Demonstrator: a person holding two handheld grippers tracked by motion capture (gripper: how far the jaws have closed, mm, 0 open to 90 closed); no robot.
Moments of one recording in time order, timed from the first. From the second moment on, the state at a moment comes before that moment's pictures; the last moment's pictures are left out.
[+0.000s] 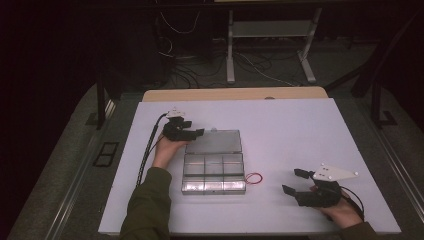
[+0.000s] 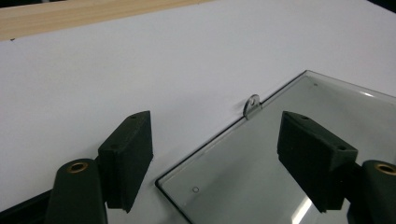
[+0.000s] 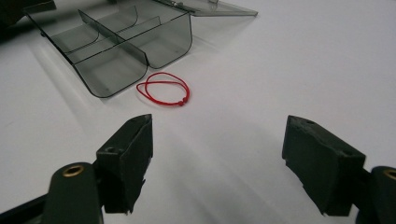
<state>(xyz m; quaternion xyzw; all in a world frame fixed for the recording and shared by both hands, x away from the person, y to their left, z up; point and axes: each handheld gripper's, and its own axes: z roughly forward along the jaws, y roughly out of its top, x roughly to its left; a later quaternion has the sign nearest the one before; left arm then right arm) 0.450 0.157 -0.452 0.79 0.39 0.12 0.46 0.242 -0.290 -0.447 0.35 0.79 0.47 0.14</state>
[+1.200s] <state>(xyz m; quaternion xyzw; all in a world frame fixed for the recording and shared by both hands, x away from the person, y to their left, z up) 0.359 0.179 -0.402 0.78 0.34 0.14 0.51 0.242 -0.291 -0.444 0.35 0.79 0.48 0.15</state>
